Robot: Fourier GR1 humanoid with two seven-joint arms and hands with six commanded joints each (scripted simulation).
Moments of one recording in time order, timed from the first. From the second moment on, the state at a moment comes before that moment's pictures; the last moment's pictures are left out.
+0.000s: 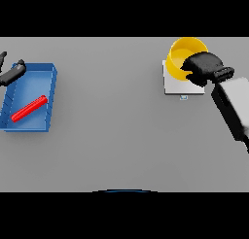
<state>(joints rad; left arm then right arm) -0.43 0.54 0.06 -1.30 -0.13 -0.16 0.56 -0.82 -0.52 0.43 -0.86 0.82 0.31 -0.14</state>
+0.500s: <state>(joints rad) -0.43 0.53 0.05 -1.29 -0.15 -0.16 0.54 -0.83 -0.49 0.43 -0.74 0.82 0.28 -0.15</state>
